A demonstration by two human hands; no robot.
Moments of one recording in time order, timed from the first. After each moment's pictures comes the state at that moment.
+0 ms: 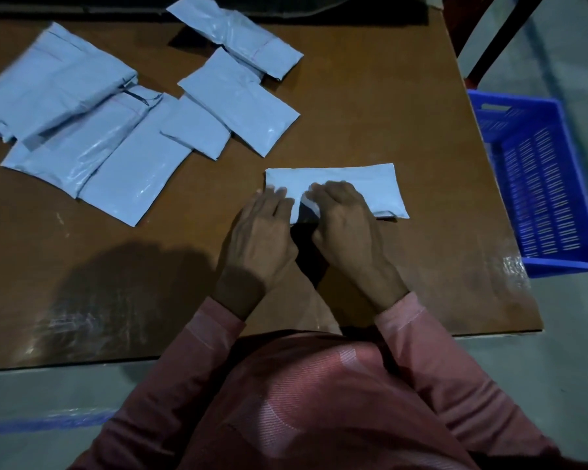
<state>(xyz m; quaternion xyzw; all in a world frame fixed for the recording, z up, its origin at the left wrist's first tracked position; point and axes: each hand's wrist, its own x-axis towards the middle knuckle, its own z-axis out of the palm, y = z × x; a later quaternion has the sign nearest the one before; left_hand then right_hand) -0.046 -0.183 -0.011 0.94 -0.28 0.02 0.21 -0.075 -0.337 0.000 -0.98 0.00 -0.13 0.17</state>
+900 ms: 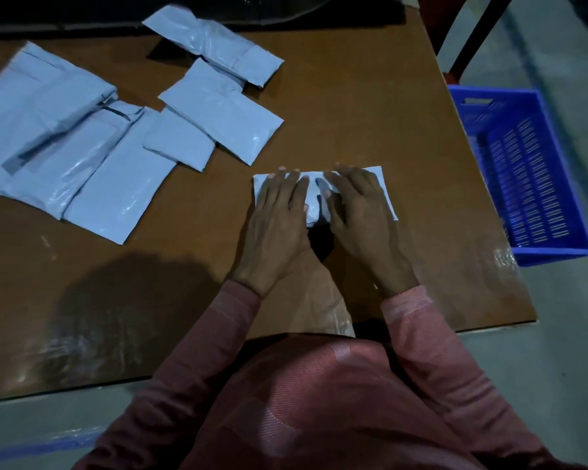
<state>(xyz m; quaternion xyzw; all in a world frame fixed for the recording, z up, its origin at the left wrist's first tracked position) -0.022 -0.220 -0.034 0.92 -0.34 0.07 0.20 -0.069 -0.381 -0.012 -0.96 0.06 -0.17 0.21</state>
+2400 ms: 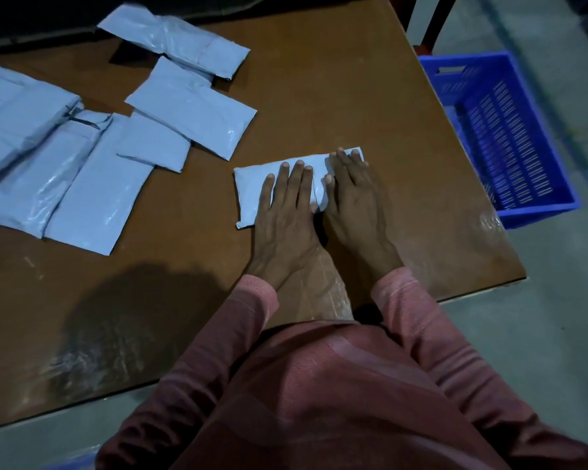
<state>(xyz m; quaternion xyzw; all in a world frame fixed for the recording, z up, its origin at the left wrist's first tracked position) -0.039 -0.248 -0.048 0.92 -0.37 0.03 0.10 -0.084 -0.382 -0.037 -0.94 0.18 -0.19 0.20</state>
